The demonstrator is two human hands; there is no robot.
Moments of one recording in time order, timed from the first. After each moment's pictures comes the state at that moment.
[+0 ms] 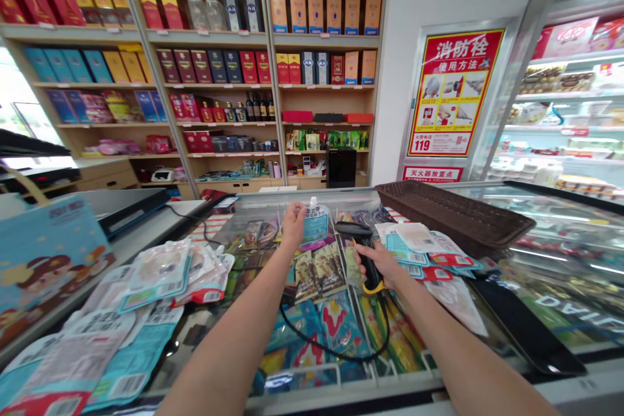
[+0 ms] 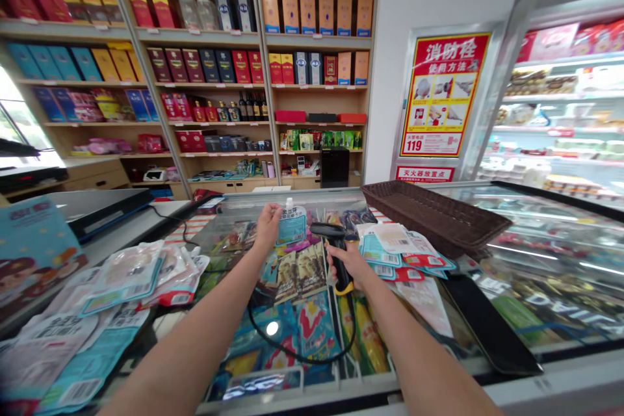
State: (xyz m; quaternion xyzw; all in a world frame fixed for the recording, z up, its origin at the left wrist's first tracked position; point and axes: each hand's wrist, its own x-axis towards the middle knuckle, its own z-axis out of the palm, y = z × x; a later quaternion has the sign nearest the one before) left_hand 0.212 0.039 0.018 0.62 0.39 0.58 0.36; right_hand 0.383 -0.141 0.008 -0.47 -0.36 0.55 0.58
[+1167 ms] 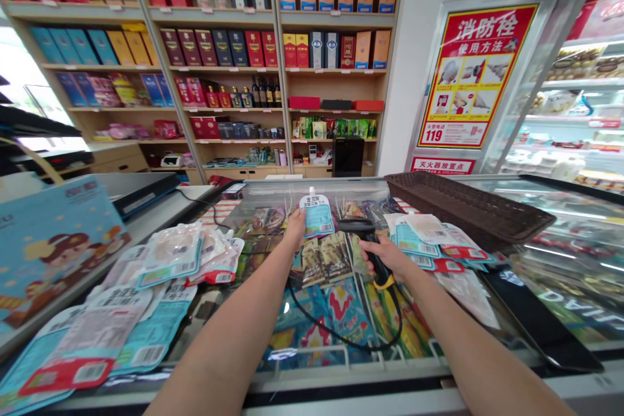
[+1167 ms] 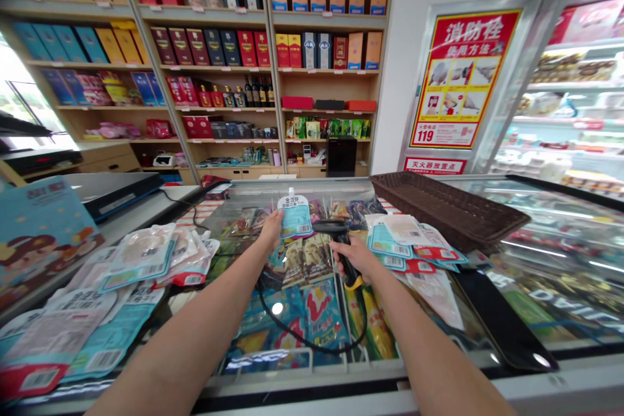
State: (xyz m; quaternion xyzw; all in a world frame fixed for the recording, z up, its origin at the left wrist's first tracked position) left_hand 0.204 0.037 -0.017 0.43 0.36 0.54 0.64; right_hand 0.382 -0.143 0.002 -0.52 -0.42 0.54 0.51
